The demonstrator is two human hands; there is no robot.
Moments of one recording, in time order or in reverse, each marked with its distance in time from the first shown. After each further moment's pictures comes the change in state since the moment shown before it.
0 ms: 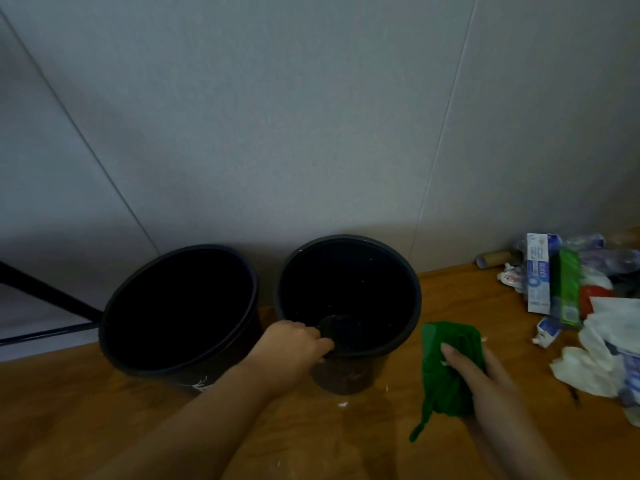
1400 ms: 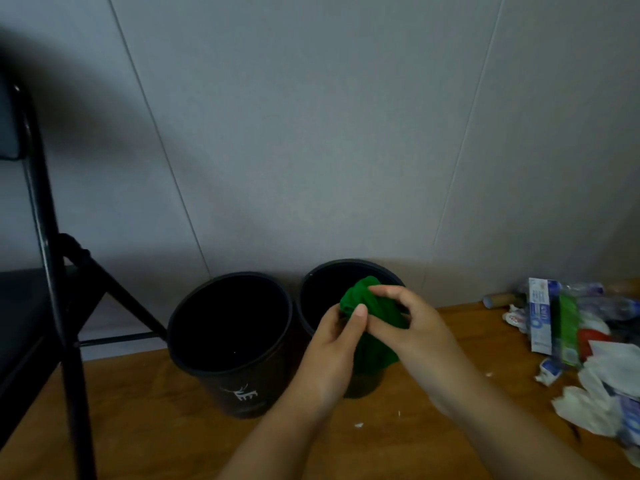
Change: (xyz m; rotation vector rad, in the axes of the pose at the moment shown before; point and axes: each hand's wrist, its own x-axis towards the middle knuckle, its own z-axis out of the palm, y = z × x) left_hand -0.074 0.067 -0.123 -1.915 0.467 -0.435; right_hand -0.088 -0.071 0.099 -0.491 -0.405 -0.483
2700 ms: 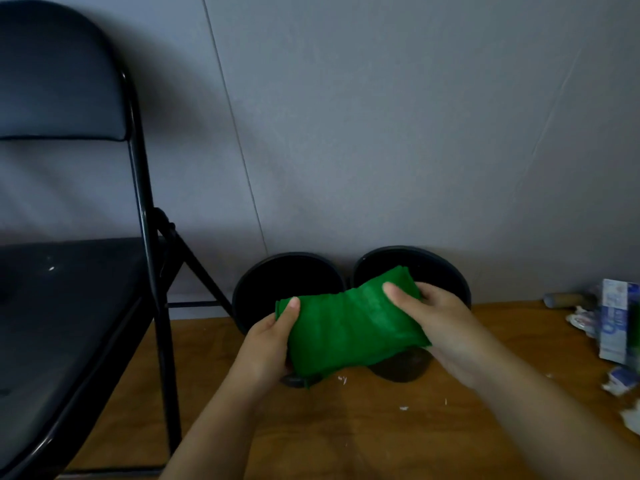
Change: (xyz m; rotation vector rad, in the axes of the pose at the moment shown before) left_hand -0.053 0.026 -0.117 0.067 0.427 -0.127; right_hand 0.017 -0.010 0.050 0.219 -0.160 0.272
